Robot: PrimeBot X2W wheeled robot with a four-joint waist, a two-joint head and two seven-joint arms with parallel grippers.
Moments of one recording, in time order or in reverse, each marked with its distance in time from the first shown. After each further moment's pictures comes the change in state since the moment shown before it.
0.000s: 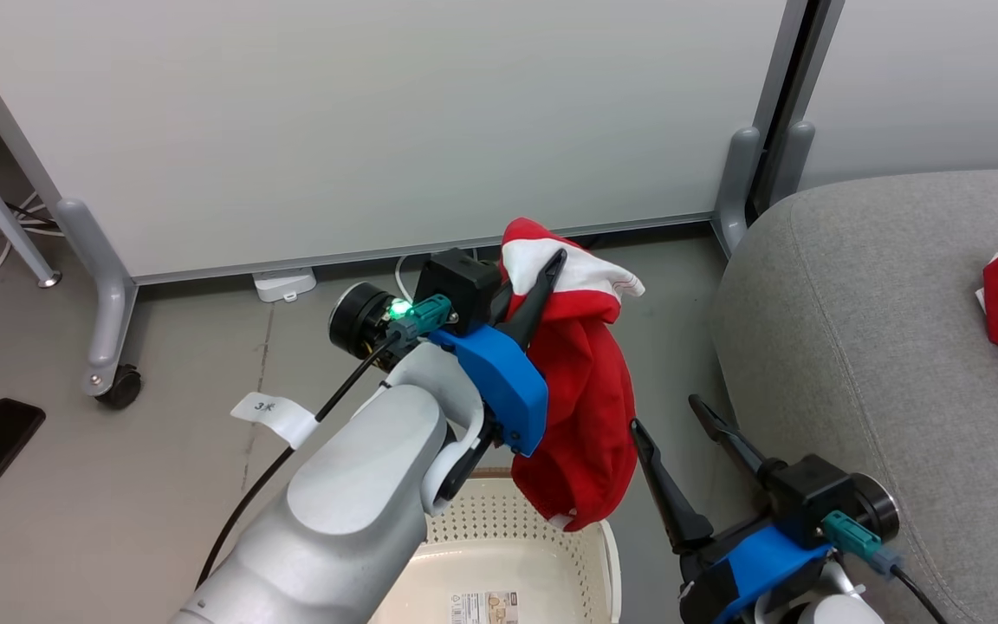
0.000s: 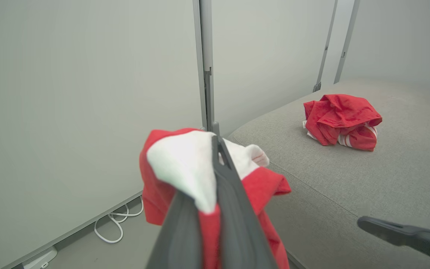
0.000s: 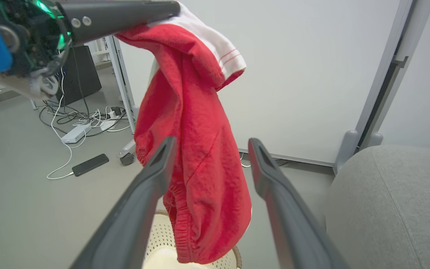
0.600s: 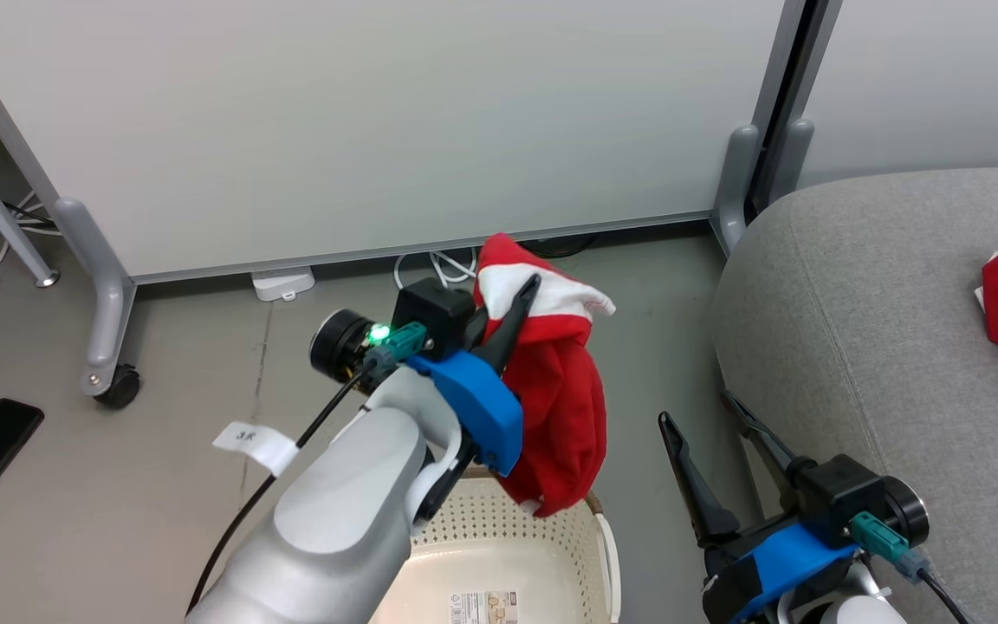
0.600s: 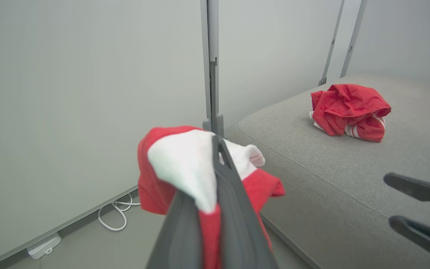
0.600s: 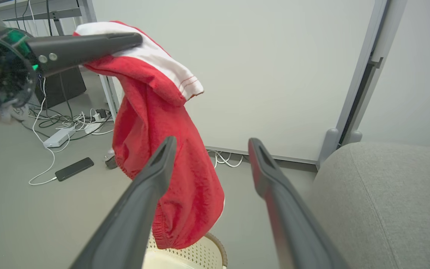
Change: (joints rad) left arm 0.061 0.000 0.070 0.047 0.073 -0.048 -0.042; right arm 0.015 0.000 -0.055 -0.010 -0.020 0.000 -0.008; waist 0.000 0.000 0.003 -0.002
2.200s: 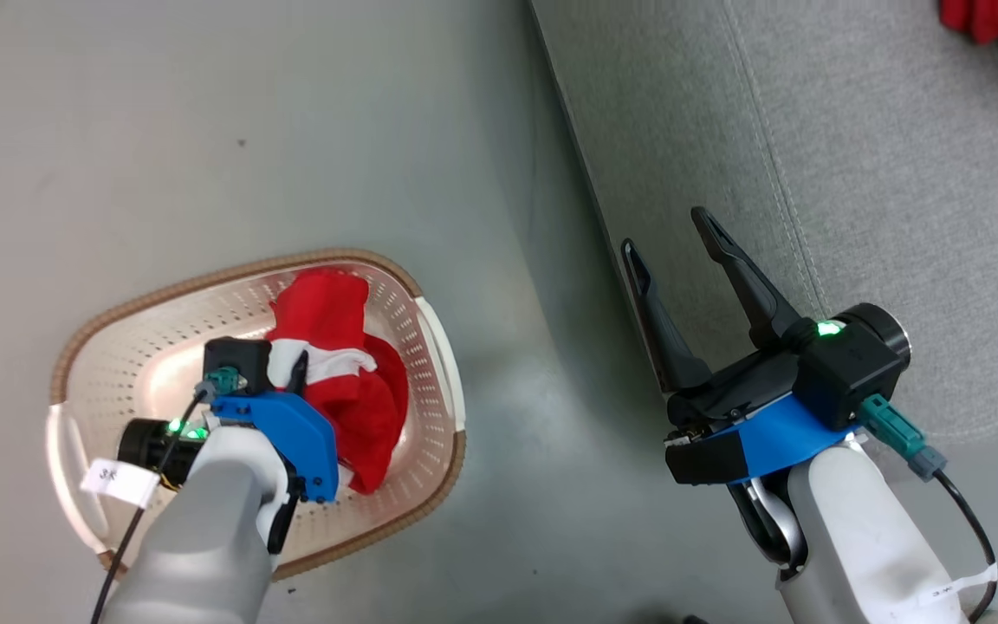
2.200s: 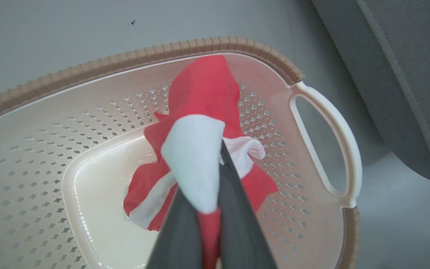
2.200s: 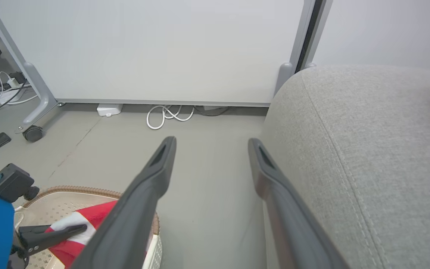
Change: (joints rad) left arm -0.057 0.055 0.242 0.565 0.057 0.012 -0.066; right arm -0.308 -0.001 0.077 0.032 0.033 0.000 -0.155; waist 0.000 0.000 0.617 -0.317
